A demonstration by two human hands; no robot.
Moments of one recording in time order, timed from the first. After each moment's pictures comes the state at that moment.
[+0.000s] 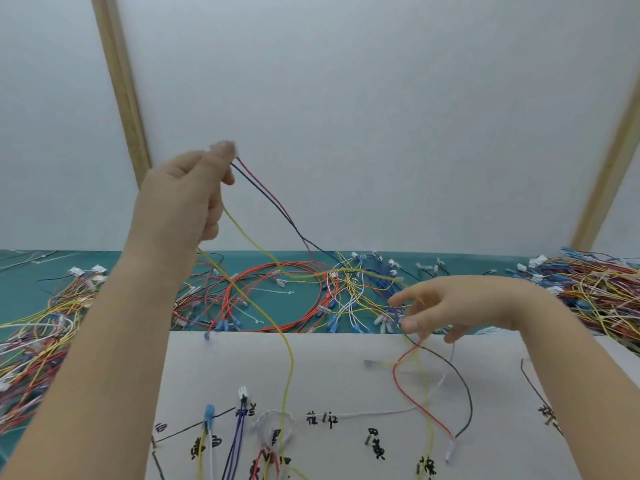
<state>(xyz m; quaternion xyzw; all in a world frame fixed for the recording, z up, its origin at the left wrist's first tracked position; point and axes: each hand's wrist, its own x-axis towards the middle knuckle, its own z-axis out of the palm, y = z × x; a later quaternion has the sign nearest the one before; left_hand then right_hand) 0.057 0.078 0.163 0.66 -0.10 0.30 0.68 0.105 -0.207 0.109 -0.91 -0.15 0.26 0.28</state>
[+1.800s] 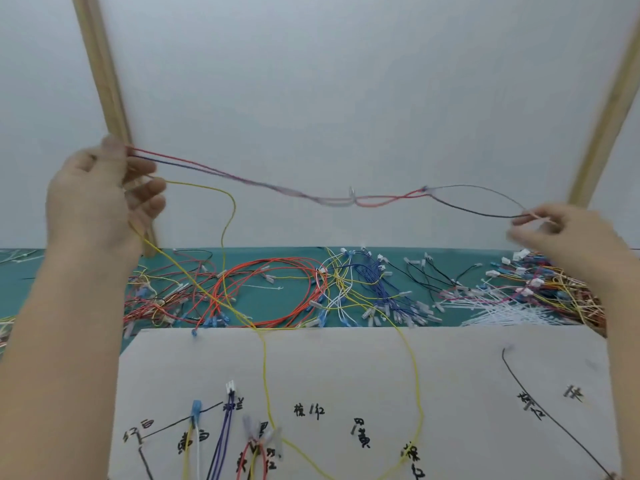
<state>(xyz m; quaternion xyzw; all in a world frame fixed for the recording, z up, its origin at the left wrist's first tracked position) 0.082 0.141 0.146 0.54 -0.07 0.36 0.76 0.104 -0.313 0.129 -0.91 0.01 -0.27 0.32</state>
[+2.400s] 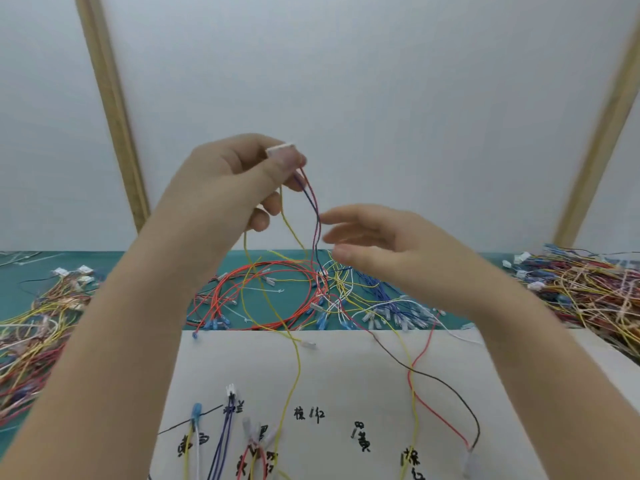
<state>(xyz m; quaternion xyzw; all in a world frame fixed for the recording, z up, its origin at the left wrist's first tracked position) 0.032 0.035 0.177 0.72 -0.19 0.24 0.62 0.051 -0.149 0.151 -0.83 -0.35 -0.05 0.43</state>
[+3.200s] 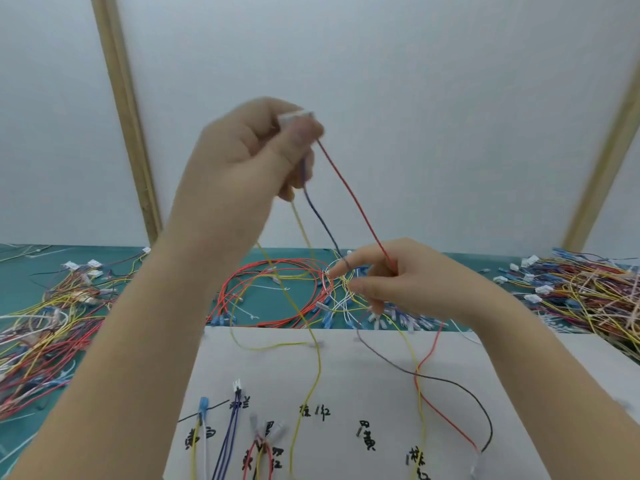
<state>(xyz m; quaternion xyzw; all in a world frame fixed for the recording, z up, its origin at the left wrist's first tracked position) 0.025 0.025 0.182 0.69 -0.28 0.33 0.59 0.070 -0.154 0.130 -0.86 -0.32 0.02 0.39</state>
